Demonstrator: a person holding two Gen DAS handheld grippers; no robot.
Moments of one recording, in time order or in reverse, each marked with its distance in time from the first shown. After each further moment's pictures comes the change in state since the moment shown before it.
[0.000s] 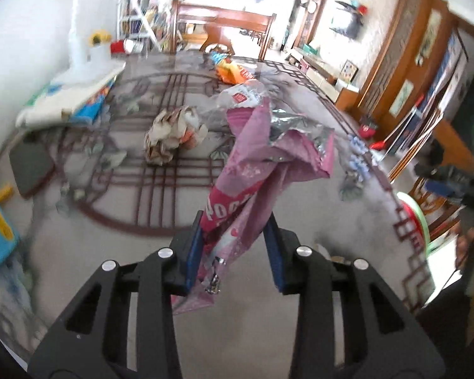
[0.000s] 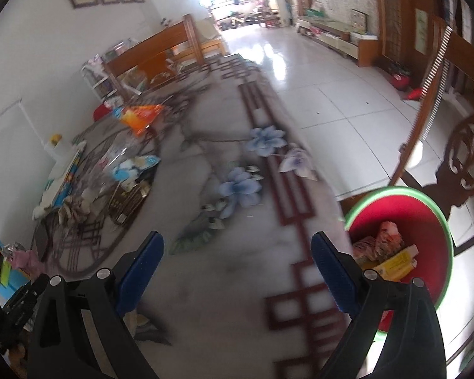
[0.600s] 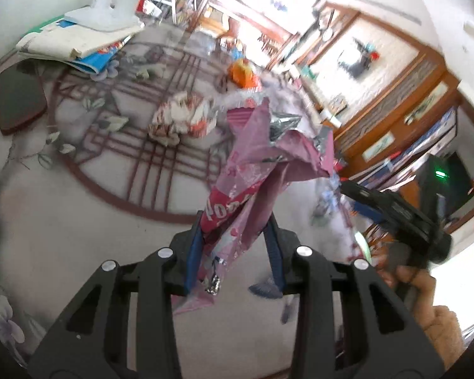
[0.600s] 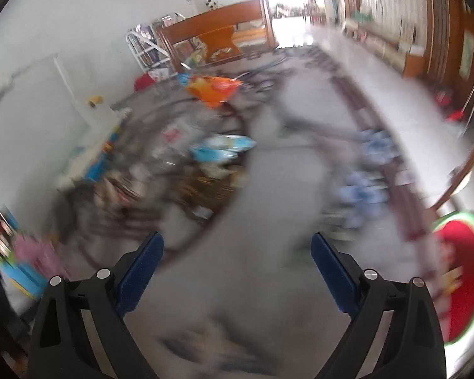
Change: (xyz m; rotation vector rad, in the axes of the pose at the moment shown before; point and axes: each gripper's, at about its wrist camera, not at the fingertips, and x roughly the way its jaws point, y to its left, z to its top) left arm -0.014 0.052 0.001 -0.300 -0.015 -0.210; right arm 0.054 0.123 0.008 -0.097 0.075 0.144
